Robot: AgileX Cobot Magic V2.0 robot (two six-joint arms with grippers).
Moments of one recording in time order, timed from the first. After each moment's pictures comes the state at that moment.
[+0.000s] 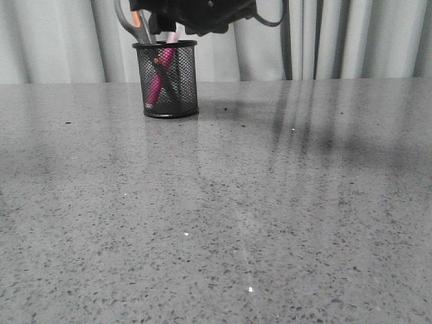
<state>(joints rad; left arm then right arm) 0.04 0.87 -0.94 -0.70 0.39 0.89 0.54 1.96 -1.56 -0.04 -0.07 0.09</state>
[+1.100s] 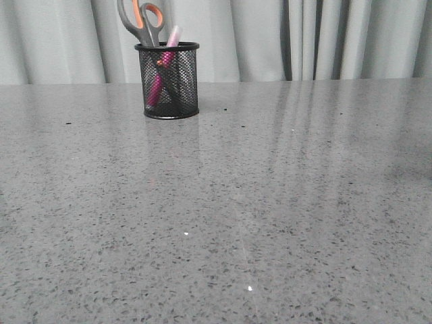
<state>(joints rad) 0.04 0.47 -0.49 -0.76 0.23 0.89 0.36 0.96 -0.65 -0.08 -0.23 0.09</state>
